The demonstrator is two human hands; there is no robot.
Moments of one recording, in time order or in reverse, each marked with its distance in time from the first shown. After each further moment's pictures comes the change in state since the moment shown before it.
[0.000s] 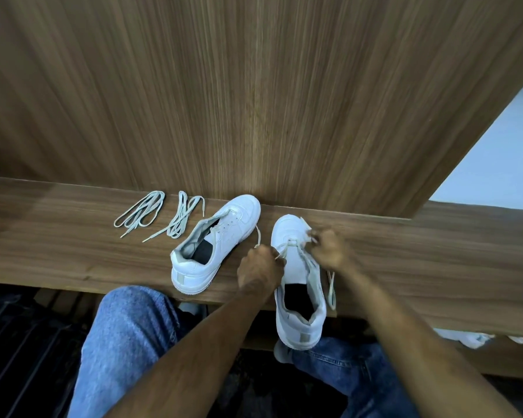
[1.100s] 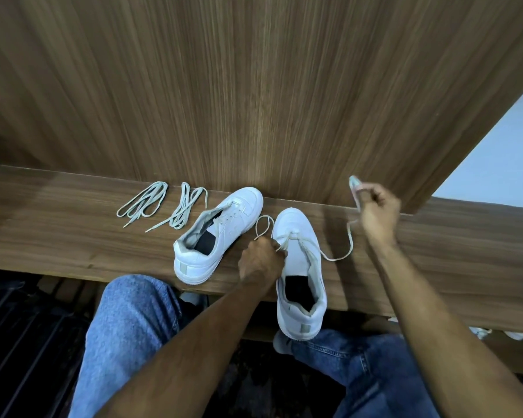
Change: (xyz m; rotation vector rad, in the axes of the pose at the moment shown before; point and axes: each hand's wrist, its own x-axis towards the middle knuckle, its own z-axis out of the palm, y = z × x) left_hand -0.002 -0.002 -0.002 -0.061 -0.003 -0.017; right_hand -0.005 -0.006 -0.056 0.676 0.731 -0.131
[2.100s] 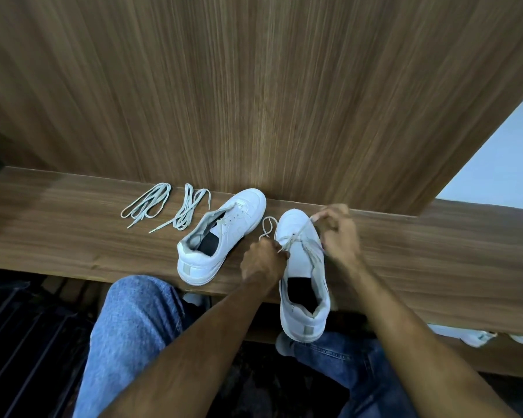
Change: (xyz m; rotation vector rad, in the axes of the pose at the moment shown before) left_hand 0.005 -0.005 0.003 -0.029 -0.002 -0.023; right_hand -0.046 0.016 0.031 -0.257 -0.378 -0.071
